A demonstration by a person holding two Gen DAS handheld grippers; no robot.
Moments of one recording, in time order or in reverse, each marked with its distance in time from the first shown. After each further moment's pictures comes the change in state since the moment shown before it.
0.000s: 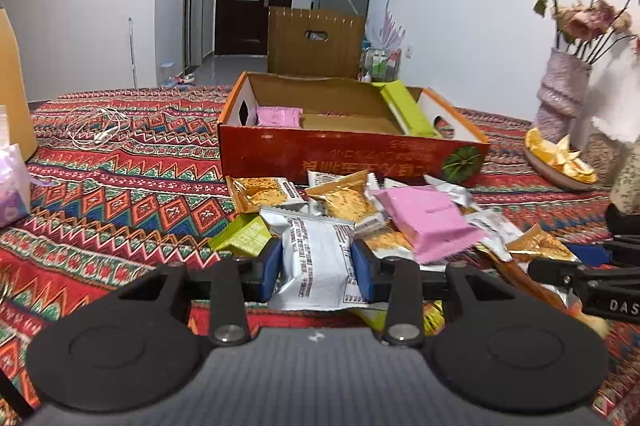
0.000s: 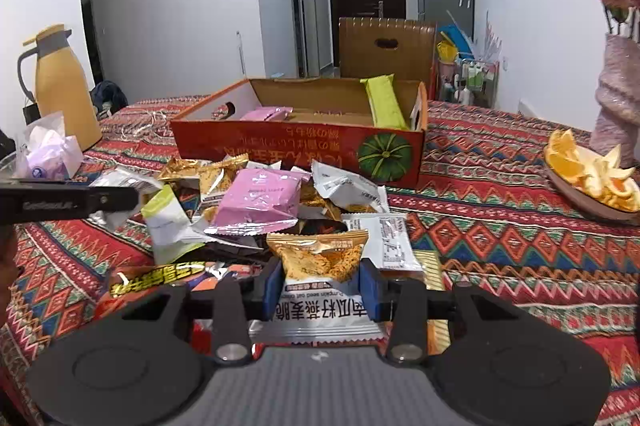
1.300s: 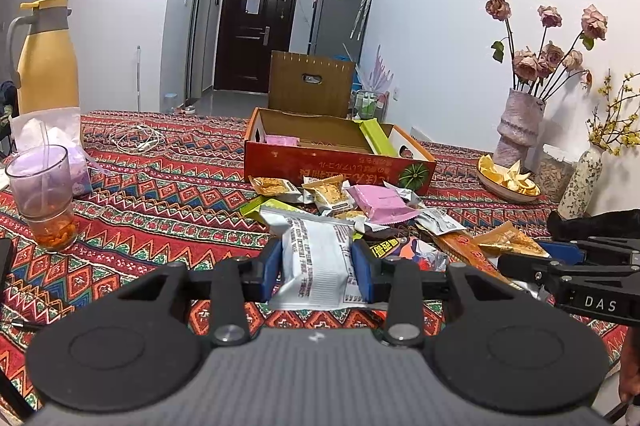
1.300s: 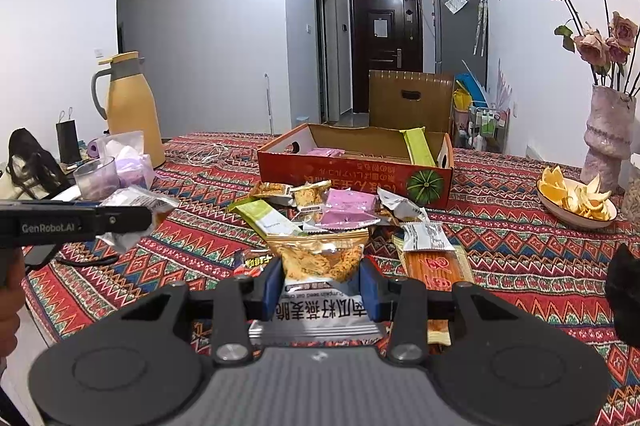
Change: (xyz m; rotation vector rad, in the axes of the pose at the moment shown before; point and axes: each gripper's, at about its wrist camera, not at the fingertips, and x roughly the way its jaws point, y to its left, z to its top) left arm -0.138 0.005 -0.051 -0.034 -0.125 -0.032; right arm -0.122 0.070 -0.042 -0.045 -0.139 0.044
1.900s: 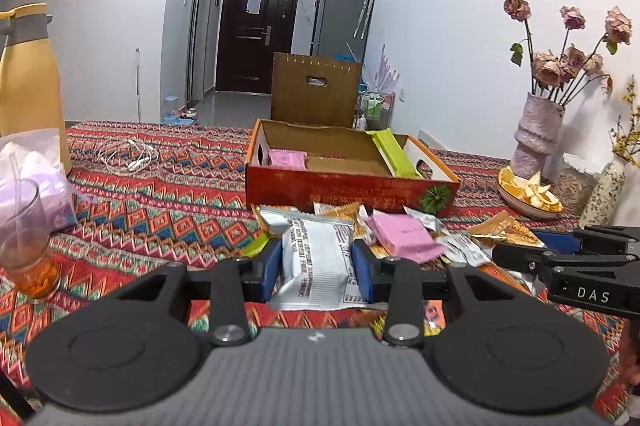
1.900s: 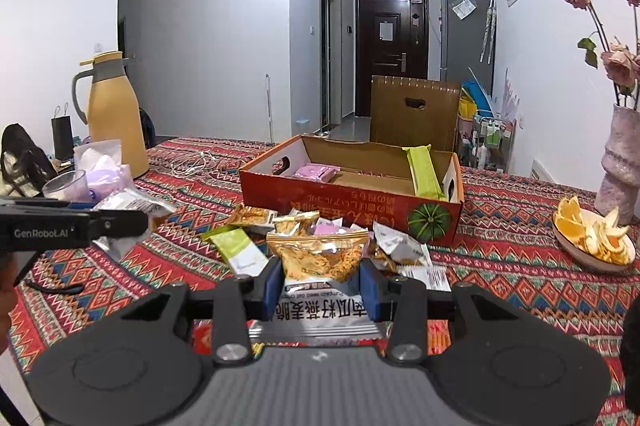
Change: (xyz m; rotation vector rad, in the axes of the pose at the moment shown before) left arm 0.062 0.011 0.041 0.015 -0.001 0.014; right arm 0.068 -0.016 0.043 -0.038 -0.002 -0.001
